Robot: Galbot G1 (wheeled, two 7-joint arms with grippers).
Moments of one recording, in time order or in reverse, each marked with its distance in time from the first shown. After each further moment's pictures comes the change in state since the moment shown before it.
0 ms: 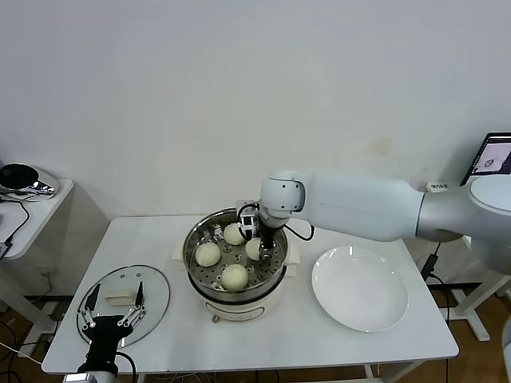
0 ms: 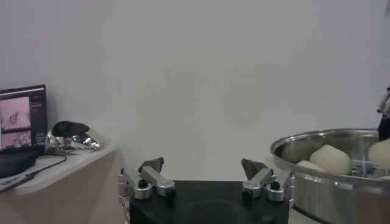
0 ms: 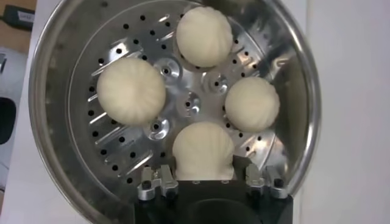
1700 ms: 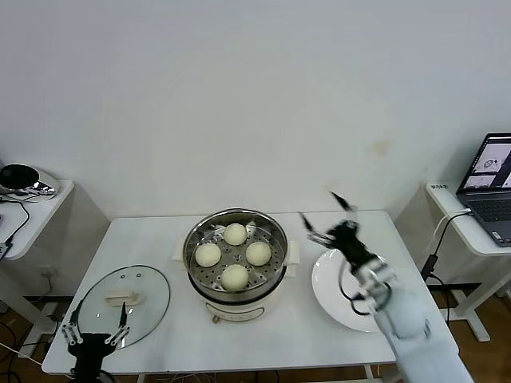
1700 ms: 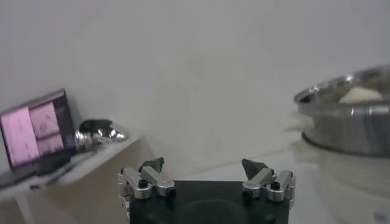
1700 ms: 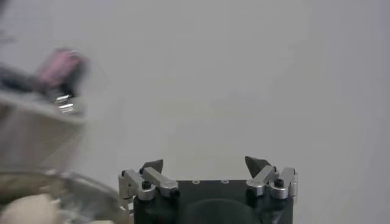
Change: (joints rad) left arm 0.030 0.023 -0.091 0.177 0.389 -0.054 -0.042; right arm -1.743 -0.027 1.865 0.510 -0.379 0.853 0.629
